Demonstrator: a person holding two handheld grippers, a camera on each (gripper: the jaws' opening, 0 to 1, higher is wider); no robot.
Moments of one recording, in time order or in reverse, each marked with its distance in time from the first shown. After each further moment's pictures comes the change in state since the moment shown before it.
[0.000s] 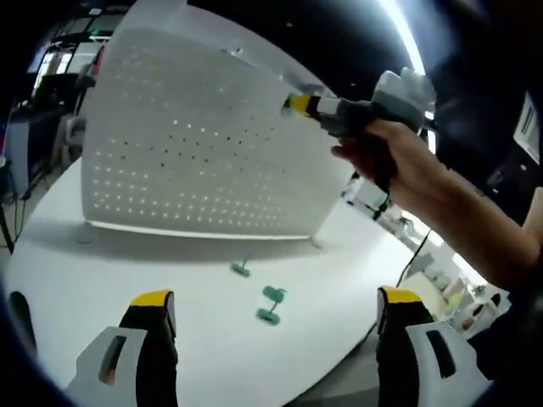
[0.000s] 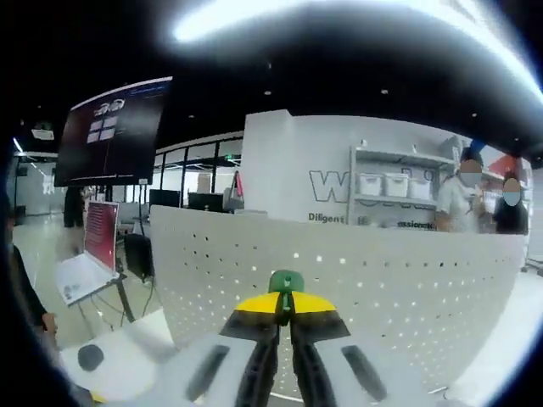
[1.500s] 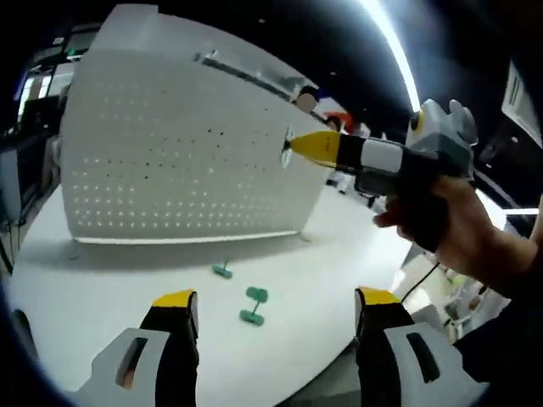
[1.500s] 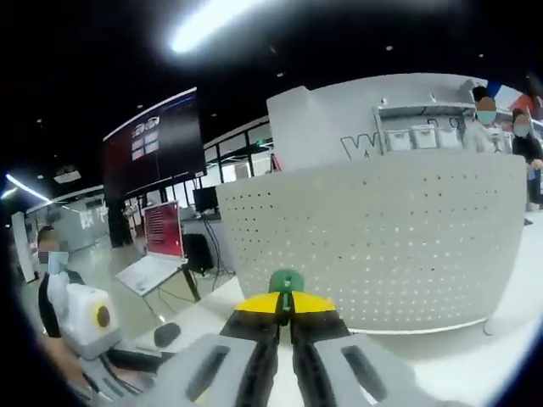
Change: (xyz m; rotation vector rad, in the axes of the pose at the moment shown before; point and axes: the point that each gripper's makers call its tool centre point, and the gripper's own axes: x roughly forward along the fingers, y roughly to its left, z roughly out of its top) left arm 0.007 -0.037 -0.008 0.082 0.009 -0.012; right arm -0.121 0.038 -0.054 0.190 0.132 0.241
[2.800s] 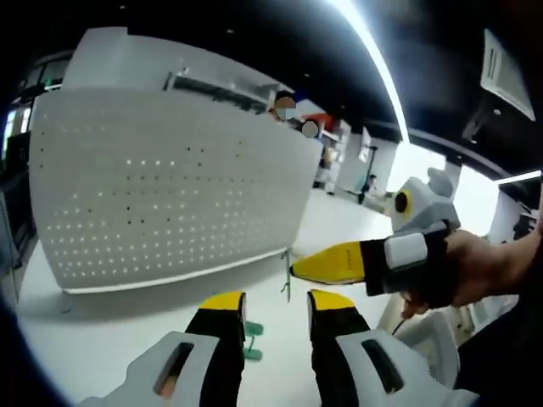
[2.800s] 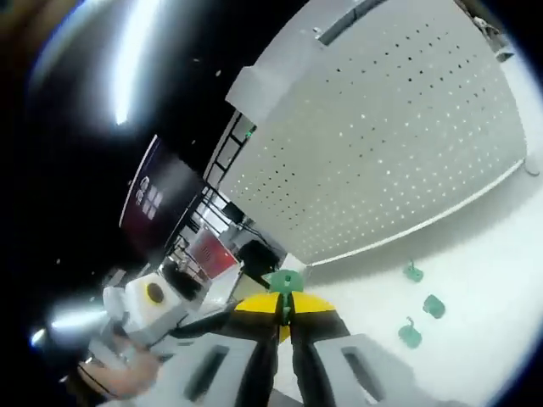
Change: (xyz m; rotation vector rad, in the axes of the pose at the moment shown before) left arm 0.039 -0.035 0.040 0.174 -0.035 -0.068; right arm -0.044 0.010 -0.064 0.555 0.159 0.212
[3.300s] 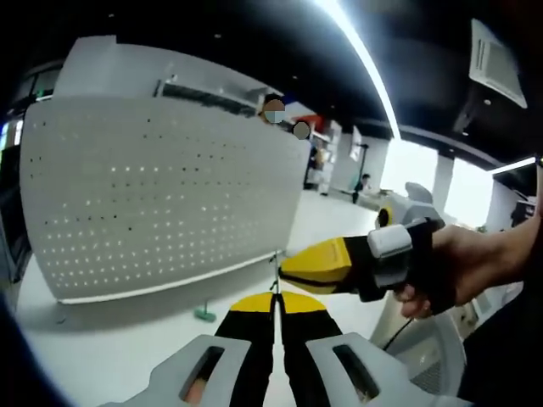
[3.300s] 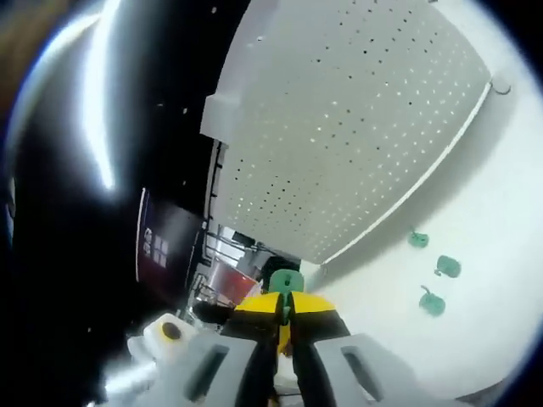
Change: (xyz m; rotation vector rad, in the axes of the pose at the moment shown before) left arm 0.010 -0.011 0.000 0.041 -0.020 -0.018; right arm -0.006 -0.016 0.000 0.315 -0.048 0.043
